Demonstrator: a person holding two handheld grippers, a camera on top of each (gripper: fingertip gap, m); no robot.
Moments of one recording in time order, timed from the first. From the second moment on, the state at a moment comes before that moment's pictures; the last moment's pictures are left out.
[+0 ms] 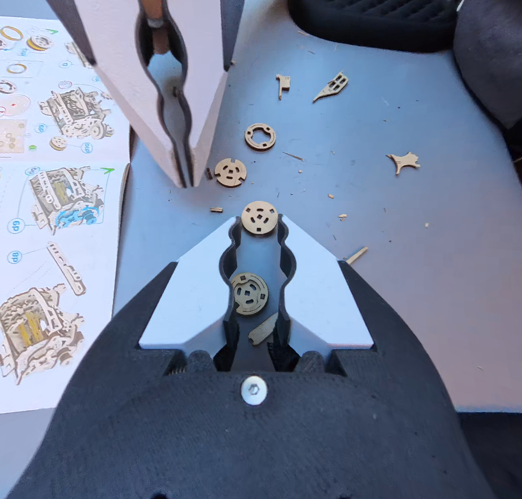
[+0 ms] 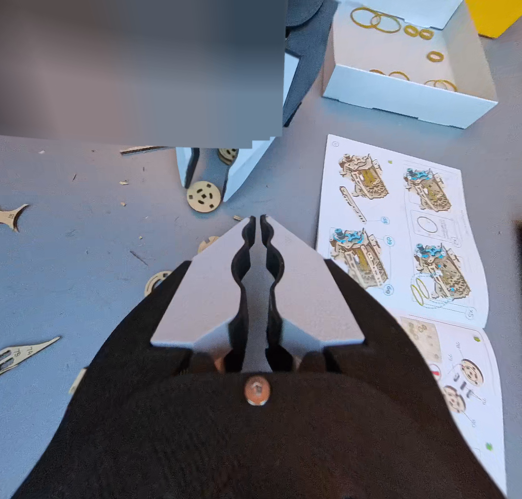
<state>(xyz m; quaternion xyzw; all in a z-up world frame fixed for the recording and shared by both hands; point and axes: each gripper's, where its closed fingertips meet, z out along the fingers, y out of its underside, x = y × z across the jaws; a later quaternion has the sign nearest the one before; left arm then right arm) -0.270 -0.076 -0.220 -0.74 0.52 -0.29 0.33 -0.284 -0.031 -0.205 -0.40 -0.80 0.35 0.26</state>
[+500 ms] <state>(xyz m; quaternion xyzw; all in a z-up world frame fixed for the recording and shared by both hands) -0.291 -0.057 -0.193 -0.74 0.48 -0.27 0.39 -0.204 0.035 -0.185 -0.49 -0.79 0.24 0.30</state>
